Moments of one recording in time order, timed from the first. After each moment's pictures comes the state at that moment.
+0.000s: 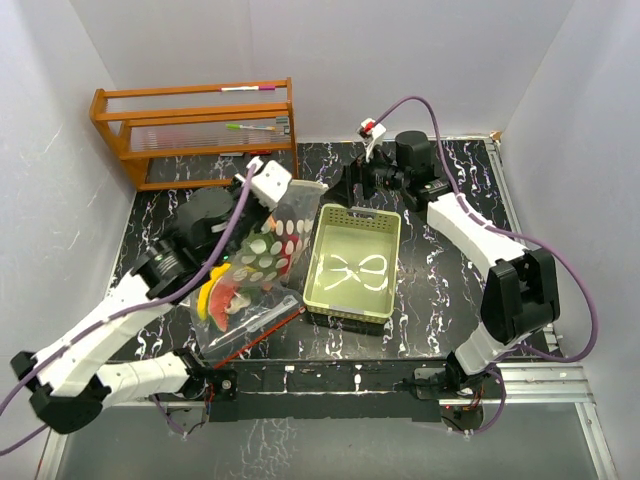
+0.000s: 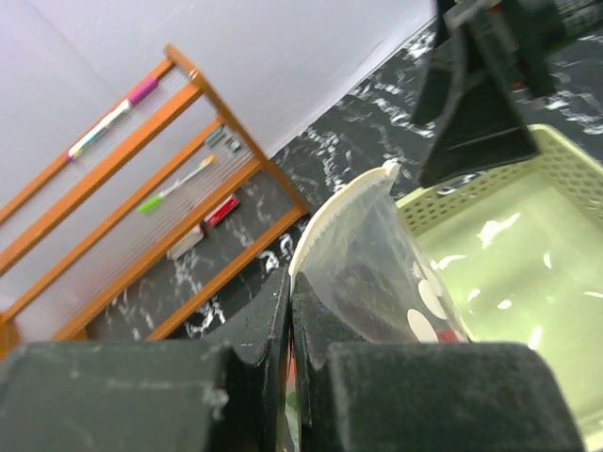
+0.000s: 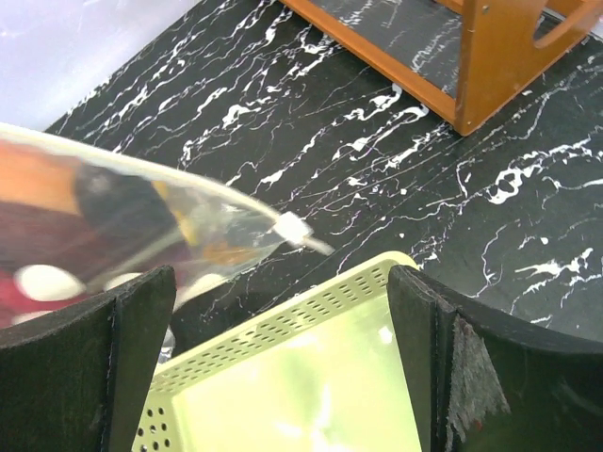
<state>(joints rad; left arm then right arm) -0.84 1.01 1.25 -0.40 -0.33 0.38 0.35 1.60 1.29 -0.04 -0.71 0.06</state>
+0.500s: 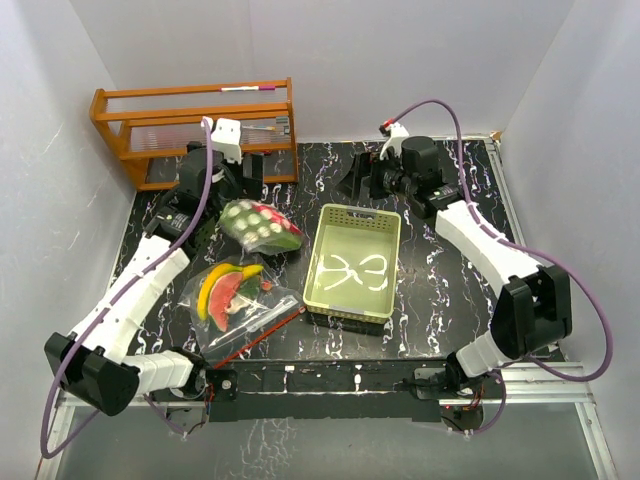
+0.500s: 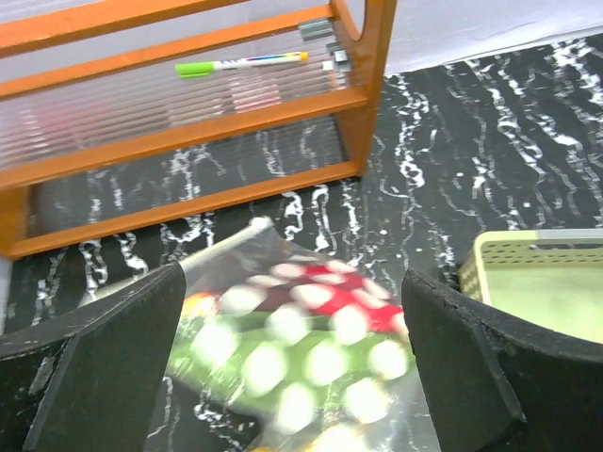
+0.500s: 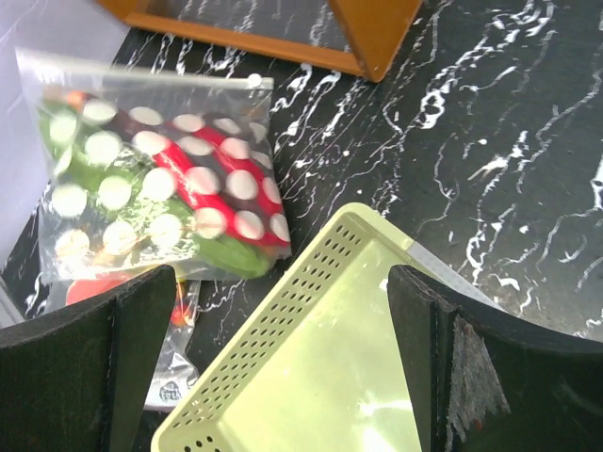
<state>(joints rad) -0.46 1.22 1.25 -0.33 -0.33 0.03 0.36 1.52 1.27 -0.15 -0.41 0.30</state>
